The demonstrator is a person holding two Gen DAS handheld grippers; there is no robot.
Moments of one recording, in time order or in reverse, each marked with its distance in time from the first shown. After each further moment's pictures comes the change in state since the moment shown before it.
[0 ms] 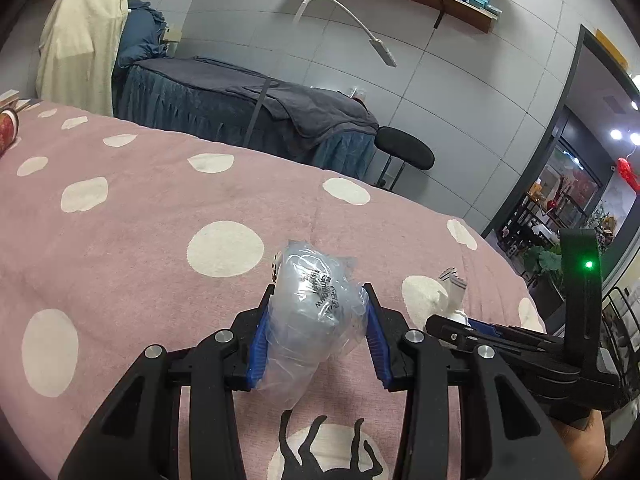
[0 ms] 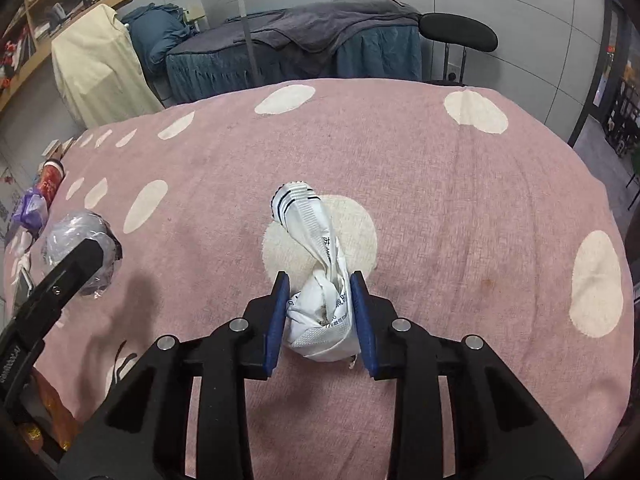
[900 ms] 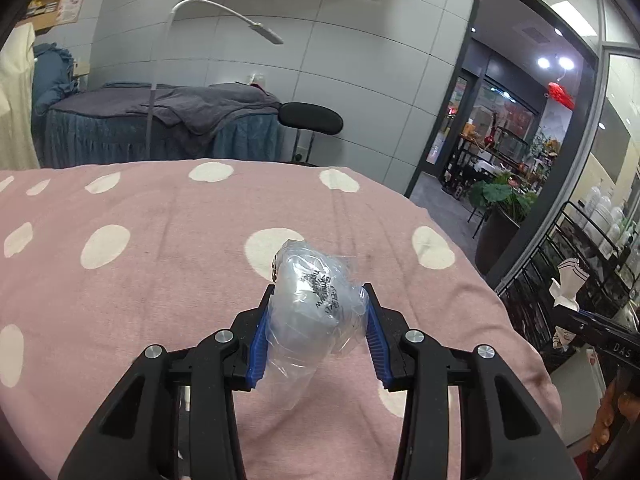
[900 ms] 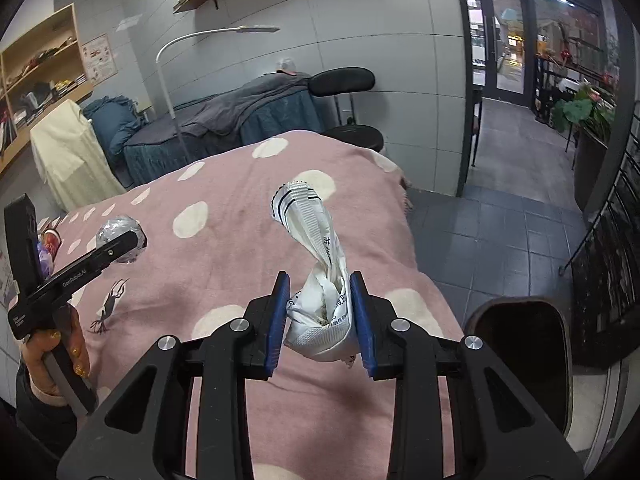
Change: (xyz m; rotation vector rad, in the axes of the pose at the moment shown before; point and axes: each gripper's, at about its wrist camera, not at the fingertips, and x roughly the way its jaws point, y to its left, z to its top) left arm -0.016 -0.107 -0.039 0.274 0.068 -0.196; right arm -0.209 -0.156 -0.151 0.227 -0.267 -0.126
